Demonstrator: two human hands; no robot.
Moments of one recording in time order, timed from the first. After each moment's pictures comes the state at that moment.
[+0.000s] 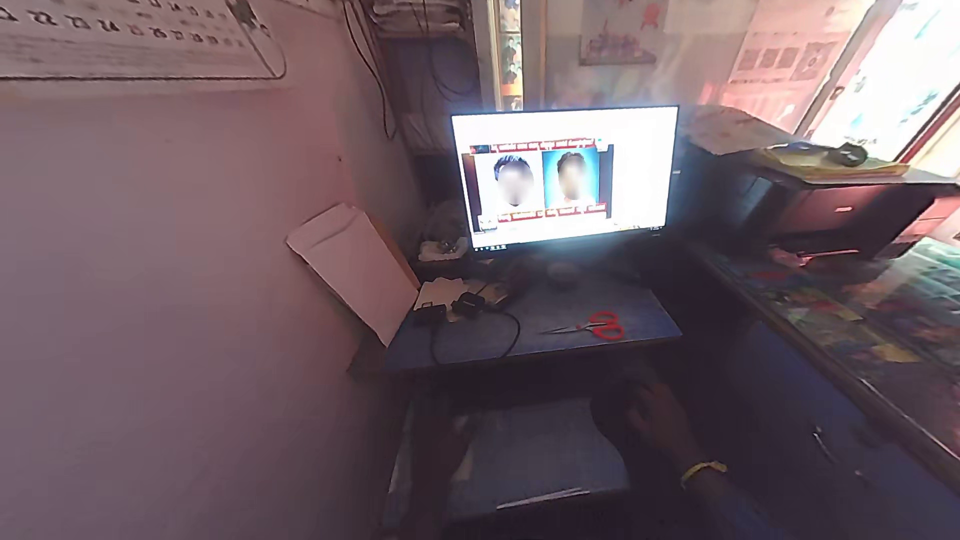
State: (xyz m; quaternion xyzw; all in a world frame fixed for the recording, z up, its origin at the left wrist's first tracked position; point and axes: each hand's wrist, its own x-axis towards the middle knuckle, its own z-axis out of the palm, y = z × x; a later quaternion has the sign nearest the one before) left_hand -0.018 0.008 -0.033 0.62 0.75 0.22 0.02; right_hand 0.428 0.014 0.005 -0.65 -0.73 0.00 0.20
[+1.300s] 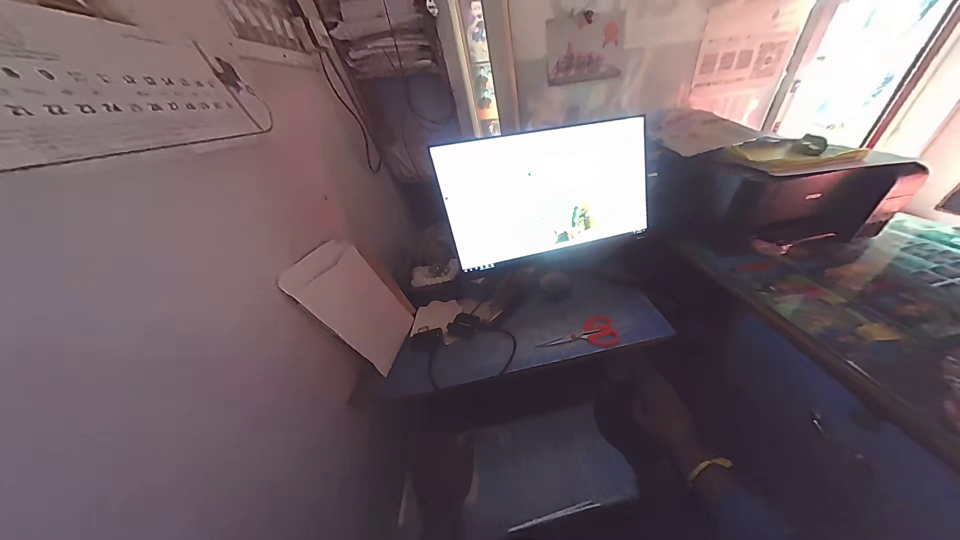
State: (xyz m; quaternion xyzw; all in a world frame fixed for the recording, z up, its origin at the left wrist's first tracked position) left_hand -0.002 0.004 -0.006 0.58 0.77 0.27 -0.06; right_hand 0.417 0.018 0.016 -0.73 -0.66 0.01 0.17
